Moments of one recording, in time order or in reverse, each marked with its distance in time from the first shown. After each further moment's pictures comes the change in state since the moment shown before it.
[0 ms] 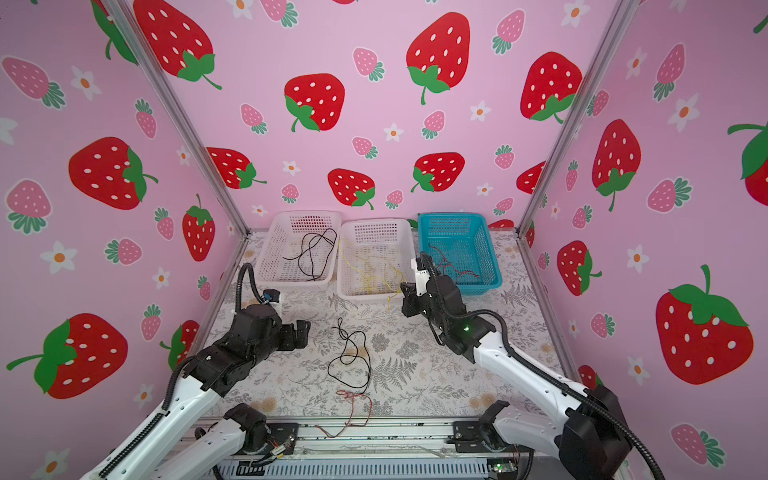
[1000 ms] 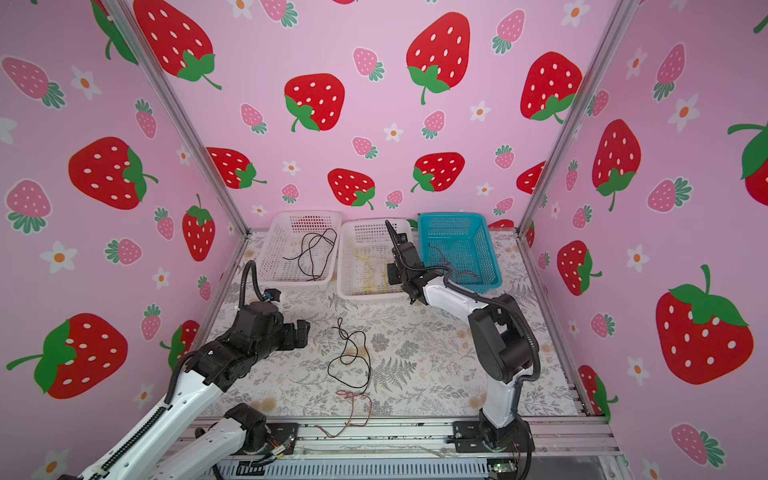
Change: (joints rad) left arm 0.009 0.019 0.020 -0.034 0.002 -0.015; right arm -0.101 0.692 0.489 -0.061 0.132 -0.085
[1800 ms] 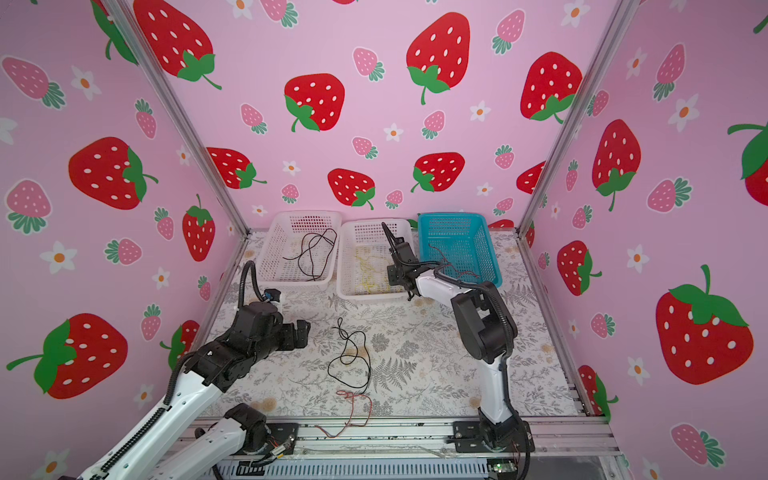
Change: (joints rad) left arm 0.003 -0.003 0.000 0.000 0.015 0.000; right arm -0.031 0.170 0.125 -0.089 -0.019 -0.014
